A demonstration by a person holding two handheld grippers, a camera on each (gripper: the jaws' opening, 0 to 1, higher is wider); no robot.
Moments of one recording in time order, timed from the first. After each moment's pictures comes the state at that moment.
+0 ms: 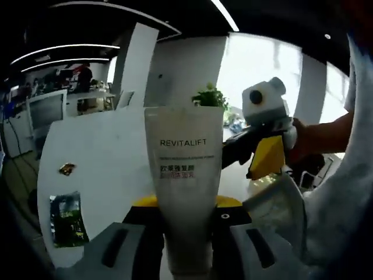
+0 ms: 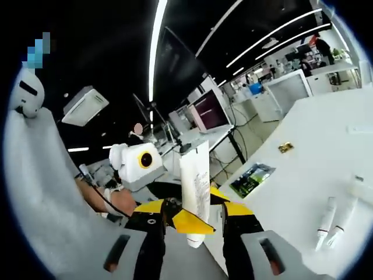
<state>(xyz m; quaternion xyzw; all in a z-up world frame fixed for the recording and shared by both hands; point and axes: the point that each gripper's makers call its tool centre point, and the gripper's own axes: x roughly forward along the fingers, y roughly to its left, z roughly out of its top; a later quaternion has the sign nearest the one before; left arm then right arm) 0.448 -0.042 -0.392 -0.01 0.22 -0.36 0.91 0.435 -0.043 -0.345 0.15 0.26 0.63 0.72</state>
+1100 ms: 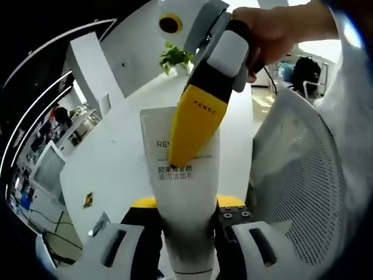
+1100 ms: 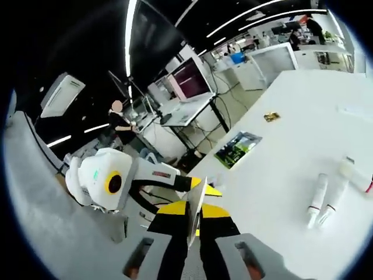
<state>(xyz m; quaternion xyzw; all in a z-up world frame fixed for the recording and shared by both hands) 0.431 -0.044 -0.435 0.27 0.25 -0.37 0.85 0.428 -0.041 -0.383 0.05 0.38 0.58 0.72</state>
